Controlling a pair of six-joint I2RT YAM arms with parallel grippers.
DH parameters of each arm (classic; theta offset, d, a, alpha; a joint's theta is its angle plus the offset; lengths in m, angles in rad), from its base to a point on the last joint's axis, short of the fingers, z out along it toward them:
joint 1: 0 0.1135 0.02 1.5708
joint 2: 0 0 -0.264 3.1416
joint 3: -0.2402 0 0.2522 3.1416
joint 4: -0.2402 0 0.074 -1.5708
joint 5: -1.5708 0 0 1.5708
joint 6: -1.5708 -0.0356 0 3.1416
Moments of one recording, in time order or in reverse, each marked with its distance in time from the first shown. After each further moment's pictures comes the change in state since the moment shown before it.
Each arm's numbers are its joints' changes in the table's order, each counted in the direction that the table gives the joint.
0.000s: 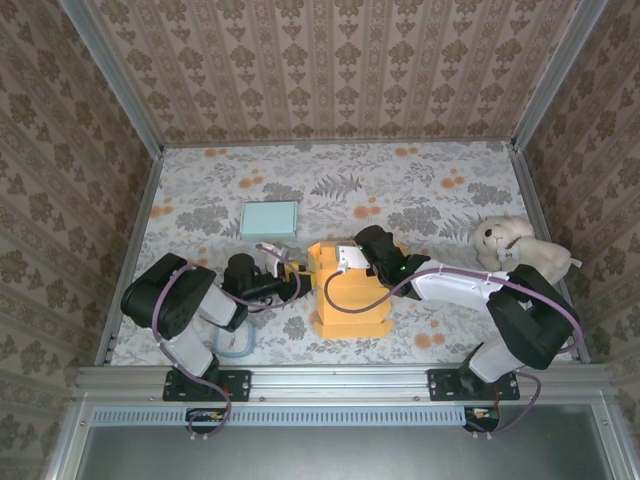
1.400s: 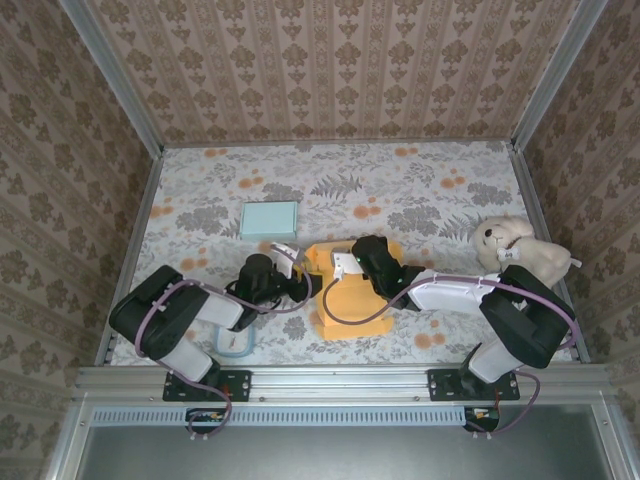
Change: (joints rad) left arm -0.168 0.148 -0.053 -0.259 0.290 -0.087; right arm 0.060 -0.014 0.080 0.218 -0.101 0.108
